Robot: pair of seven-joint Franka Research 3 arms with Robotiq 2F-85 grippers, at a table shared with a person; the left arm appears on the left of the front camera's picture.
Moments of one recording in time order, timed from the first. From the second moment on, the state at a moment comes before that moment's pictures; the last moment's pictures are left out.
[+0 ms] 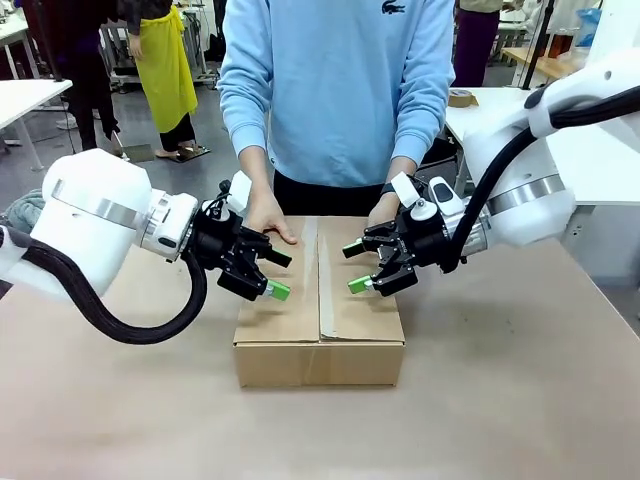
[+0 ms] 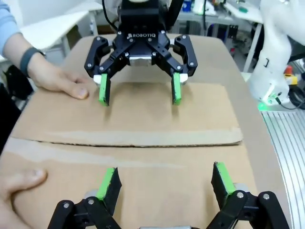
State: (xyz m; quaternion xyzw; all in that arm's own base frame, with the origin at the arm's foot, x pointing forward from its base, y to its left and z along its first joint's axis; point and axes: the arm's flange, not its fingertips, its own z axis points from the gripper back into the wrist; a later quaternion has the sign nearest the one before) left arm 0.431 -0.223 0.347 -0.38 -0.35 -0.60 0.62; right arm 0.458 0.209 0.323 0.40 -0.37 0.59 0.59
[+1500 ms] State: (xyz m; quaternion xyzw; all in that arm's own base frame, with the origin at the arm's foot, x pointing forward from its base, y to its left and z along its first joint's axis) left arm 0.462 -0.207 0.326 -0.39 -0.35 -0.57 0.63; right arm 0.469 0.193 0.308 0.42 -0.36 0.56 0.62
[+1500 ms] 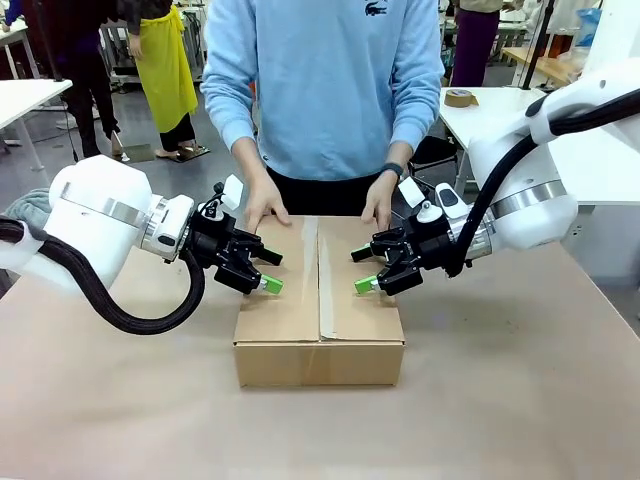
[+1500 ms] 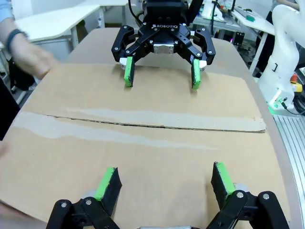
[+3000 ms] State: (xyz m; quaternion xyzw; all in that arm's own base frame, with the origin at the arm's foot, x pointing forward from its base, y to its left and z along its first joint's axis) left arm 0.462 -0.206 0.326 -0.39 -0.35 -0.57 0.63; right arm 0.469 0.193 0.308 0.42 -0.36 0.56 0.62
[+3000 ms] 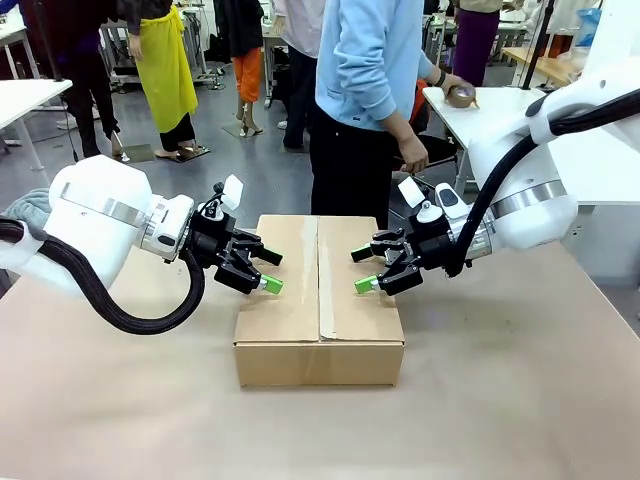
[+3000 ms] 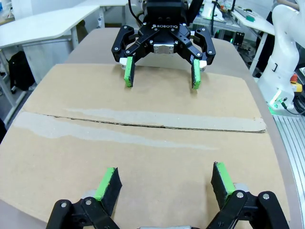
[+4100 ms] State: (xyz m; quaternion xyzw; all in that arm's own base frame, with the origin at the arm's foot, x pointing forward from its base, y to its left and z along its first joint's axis) left arm 0.462 -0.206 0.326 -0.39 -0.35 -0.57 0.63; right arm 0.469 0.193 0.308 0.42 -0.36 0.56 0.62
